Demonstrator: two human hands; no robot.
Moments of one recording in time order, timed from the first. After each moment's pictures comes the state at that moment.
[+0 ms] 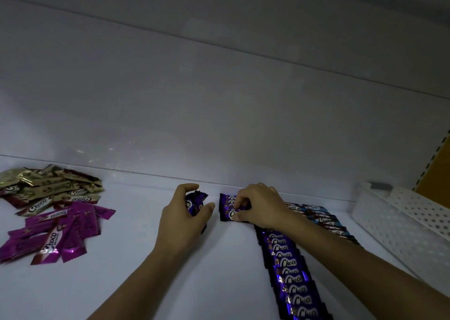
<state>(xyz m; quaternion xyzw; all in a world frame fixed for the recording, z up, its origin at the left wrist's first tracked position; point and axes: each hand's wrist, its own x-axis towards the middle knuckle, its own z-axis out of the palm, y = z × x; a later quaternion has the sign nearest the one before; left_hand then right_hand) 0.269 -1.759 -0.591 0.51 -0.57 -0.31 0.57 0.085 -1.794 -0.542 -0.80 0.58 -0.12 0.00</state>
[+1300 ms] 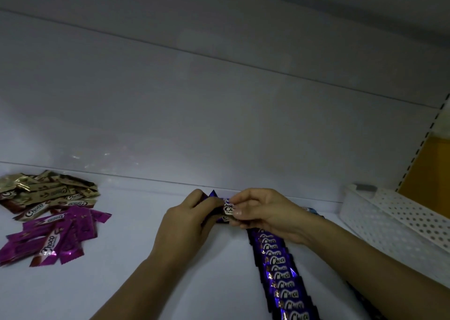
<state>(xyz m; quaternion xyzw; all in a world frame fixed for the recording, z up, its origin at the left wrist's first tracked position) 0.265 -1.738 -0.575 0.37 -0.77 0.05 0.52 0.077 -1.734 -0.508 -0.61 0.48 -0.34 0.53</state>
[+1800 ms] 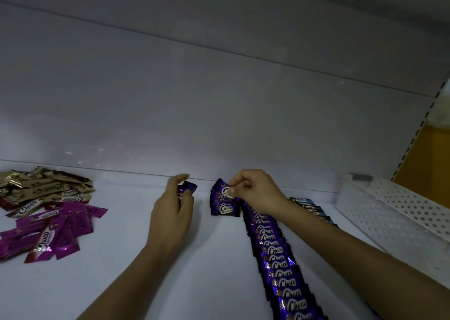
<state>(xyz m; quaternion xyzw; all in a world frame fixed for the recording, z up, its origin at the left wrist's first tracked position) 0.267 -1.753 -0.586 0.49 -0.60 -0.21 0.59 0.084 -1.769 -0.520 -0.72 0.58 -0.33 0.21</state>
